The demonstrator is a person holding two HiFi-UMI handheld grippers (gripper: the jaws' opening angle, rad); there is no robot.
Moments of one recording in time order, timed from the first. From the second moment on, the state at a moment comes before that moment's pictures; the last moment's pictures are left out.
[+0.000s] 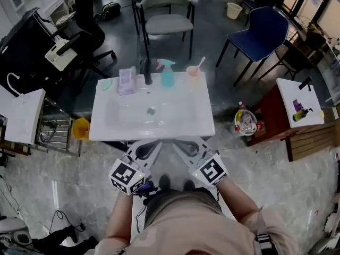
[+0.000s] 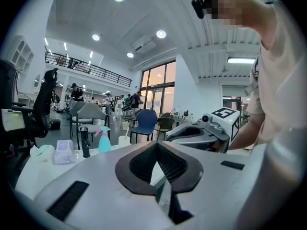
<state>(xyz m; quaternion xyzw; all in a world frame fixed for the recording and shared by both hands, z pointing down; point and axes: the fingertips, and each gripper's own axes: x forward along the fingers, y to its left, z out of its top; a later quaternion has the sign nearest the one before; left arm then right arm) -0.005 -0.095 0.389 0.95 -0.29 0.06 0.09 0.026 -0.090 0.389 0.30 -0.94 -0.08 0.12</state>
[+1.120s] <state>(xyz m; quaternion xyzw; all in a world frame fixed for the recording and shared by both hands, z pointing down) 0.070 -0.057 0.355 0.94 -0.34 0.01 0.05 0.113 -0.052 0.365 0.30 -0.95 -0.03 0.05</state>
